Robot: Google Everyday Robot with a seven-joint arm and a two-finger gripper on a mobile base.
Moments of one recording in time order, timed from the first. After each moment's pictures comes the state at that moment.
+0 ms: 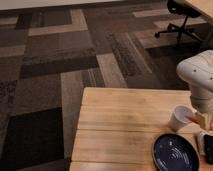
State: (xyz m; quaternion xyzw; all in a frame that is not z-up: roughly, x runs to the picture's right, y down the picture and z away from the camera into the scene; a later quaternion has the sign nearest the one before) arm 0.420 0.147 0.588 -0.34 0.45 0.36 0.74
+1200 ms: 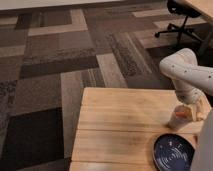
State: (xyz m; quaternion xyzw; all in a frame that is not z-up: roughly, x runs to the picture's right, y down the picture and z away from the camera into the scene) arm 0.399 0.123 0.634 -0.37 0.45 0.29 0.76
